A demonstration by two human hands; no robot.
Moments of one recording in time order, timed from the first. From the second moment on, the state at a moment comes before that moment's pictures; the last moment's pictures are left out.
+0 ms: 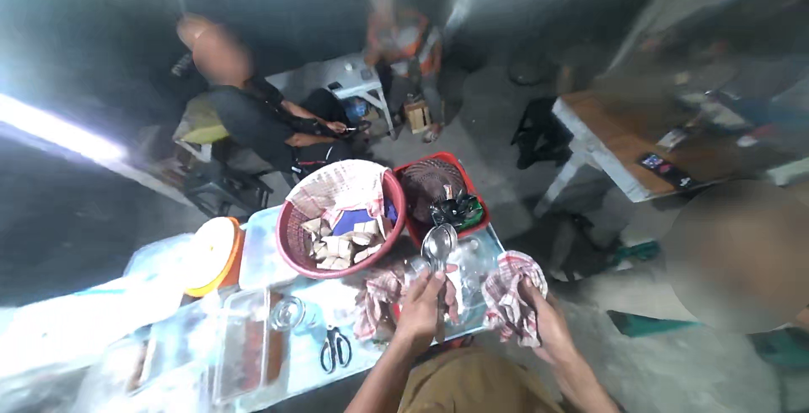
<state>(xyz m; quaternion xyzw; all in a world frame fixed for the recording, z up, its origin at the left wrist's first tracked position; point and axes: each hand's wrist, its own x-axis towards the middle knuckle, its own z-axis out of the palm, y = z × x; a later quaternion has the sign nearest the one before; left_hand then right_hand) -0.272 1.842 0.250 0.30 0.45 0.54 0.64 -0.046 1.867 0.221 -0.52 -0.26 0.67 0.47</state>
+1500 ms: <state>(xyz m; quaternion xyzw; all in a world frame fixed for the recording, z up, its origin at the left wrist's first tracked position) -0.218 1.824 0.201 0.48 0.58 0.45 0.49 -0.072 1.869 0.238 -0.52 -0.27 0.56 0.58</state>
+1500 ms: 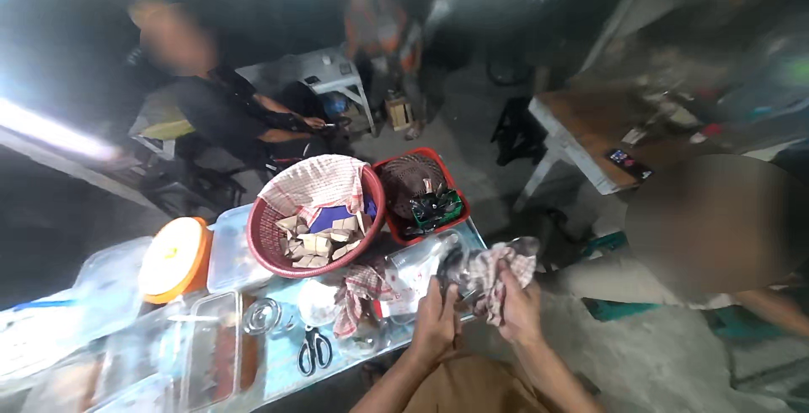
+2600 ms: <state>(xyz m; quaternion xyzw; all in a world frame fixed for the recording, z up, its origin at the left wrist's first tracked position) -0.299 2.047 0.223 0.62 0.61 0.50 -0.03 0.002 1.834 0.193 -0.64 -0.51 0.50 0.30</state>
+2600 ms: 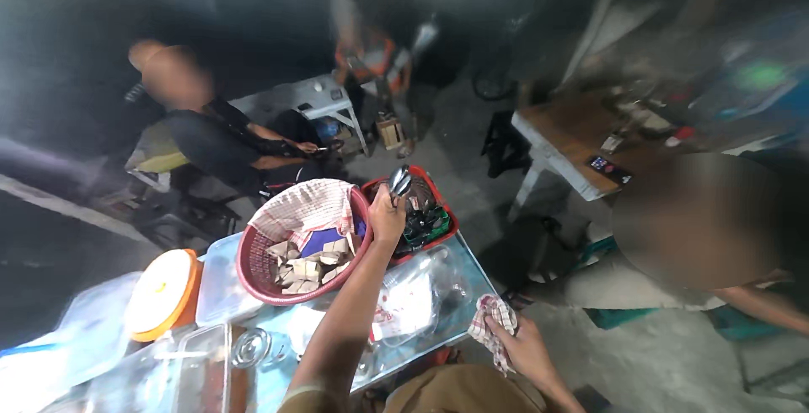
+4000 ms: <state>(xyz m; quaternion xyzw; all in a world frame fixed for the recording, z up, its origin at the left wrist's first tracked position) -0.239 1.832 0.243 0.54 0.55 0.40 0.49 -0.104 1.878 0.244 -0.55 -0.40 0.53 0.50</state>
